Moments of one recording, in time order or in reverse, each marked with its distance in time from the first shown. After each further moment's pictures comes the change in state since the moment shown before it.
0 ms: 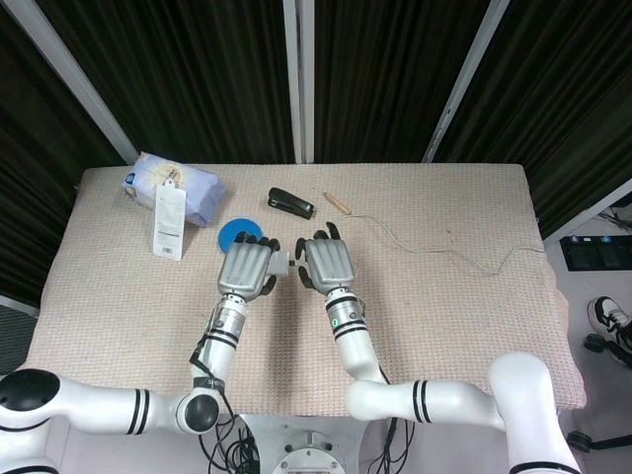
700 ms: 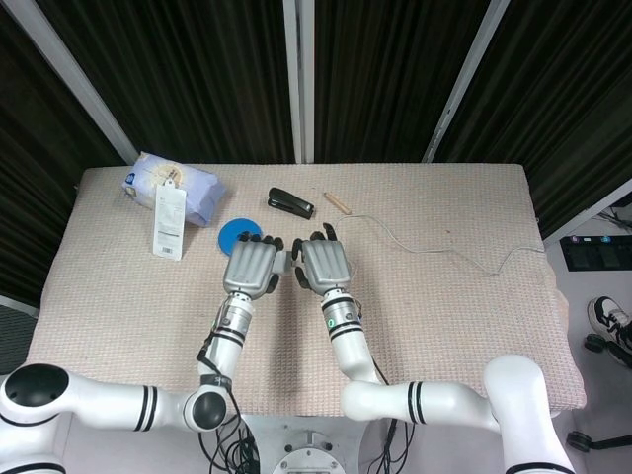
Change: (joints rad) left arm -0.043 -0.017 -0.010 0.014 -0.044 0.011 0.015; right arm 0.000 -0.032 0.018 0.029 -0.009 -0.007 0.011
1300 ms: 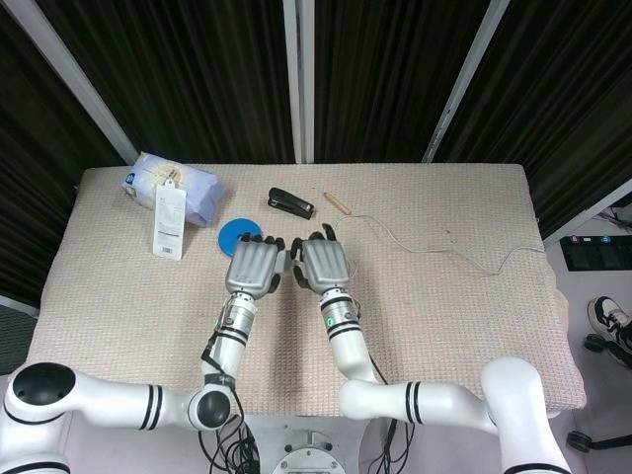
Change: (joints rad) left arm -0.016 -0.018 0.008 0.026 -0.010 0.003 -0.004; right arm -0.008 -0.022 0.018 0.030 -0.010 -0.014 0.033
